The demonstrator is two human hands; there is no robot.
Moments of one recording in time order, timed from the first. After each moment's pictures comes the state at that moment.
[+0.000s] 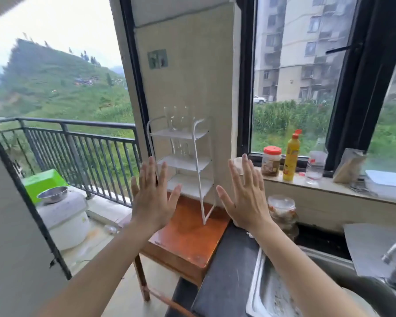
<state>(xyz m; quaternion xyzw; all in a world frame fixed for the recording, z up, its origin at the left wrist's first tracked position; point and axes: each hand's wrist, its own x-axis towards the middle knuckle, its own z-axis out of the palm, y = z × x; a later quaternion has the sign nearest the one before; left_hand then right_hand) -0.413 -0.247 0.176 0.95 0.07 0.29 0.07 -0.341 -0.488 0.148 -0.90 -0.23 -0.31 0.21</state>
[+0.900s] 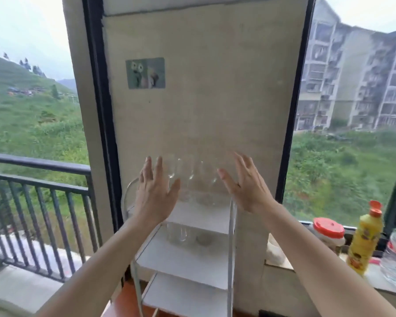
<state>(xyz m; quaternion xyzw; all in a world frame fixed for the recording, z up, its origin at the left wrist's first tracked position) 0.076 -0.046 0.250 0.90 -0.04 0.33 0.28 0.077 -0.291 0.283 -0.91 -0.15 -0.27 0.28</state>
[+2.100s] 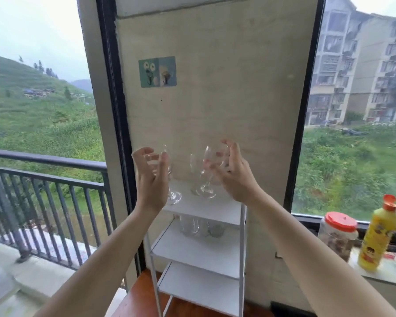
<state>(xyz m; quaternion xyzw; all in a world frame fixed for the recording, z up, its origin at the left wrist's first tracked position) 0.036 -0.036 0.282 0.68 -0.11 0.43 0.58 0.060 -0.233 0.297 -0.81 -0.22 -0.25 0.48</state>
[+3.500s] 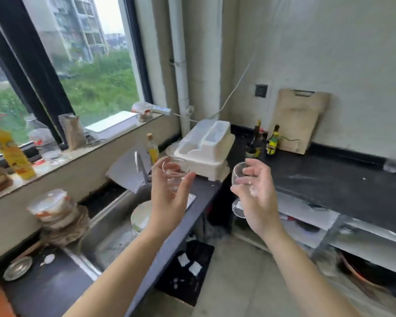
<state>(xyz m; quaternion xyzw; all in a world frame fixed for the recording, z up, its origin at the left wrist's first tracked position) -0.509 -0.527 0.118 0.54 -0.54 -0.12 0.64 -0.699 -0.577 0.112 -0.63 0.35 -0.56 0.41</state>
